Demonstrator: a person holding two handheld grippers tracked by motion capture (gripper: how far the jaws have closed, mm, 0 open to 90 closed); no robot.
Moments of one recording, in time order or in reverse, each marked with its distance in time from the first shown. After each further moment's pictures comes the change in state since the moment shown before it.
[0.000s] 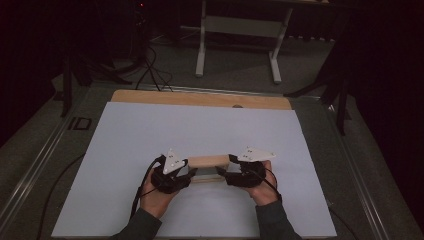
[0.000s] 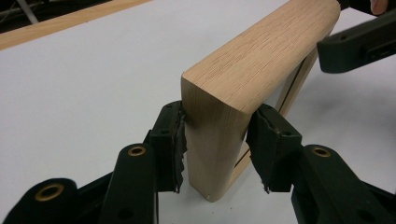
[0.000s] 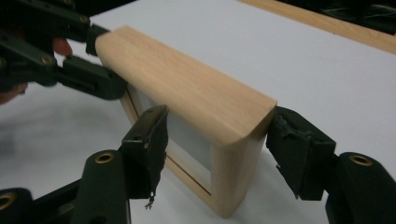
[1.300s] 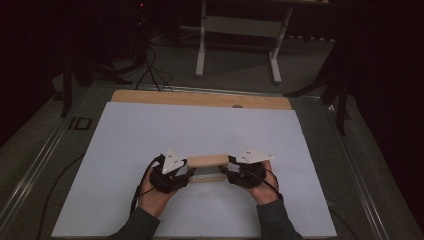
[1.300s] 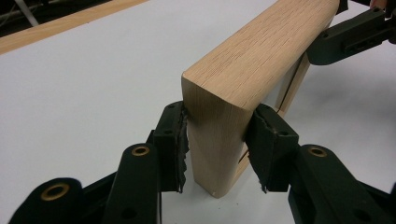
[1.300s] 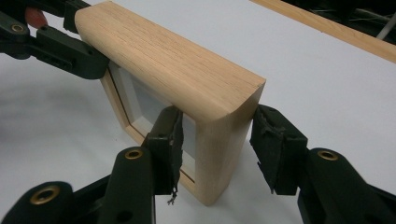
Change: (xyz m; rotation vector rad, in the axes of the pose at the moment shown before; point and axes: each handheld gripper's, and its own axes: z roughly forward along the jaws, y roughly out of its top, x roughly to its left) left arm 0.004 0.000 -0.002 0.010 -0.001 0.023; right arm 0.000 -0.003 0.002 0.023 -0.053 -0.061
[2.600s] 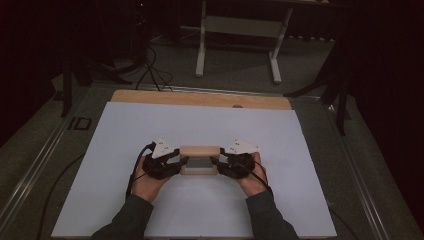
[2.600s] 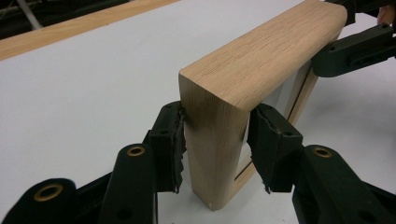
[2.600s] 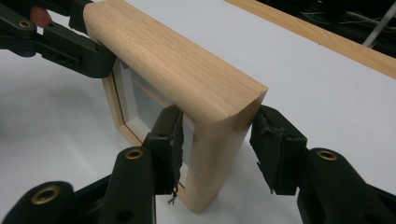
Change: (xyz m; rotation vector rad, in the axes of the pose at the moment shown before) left arm 0.043 0.005 0.009 -0.016 -0.015 -0.031; right arm 0.000 0.021 0.030 0.001 -0.038 0.000
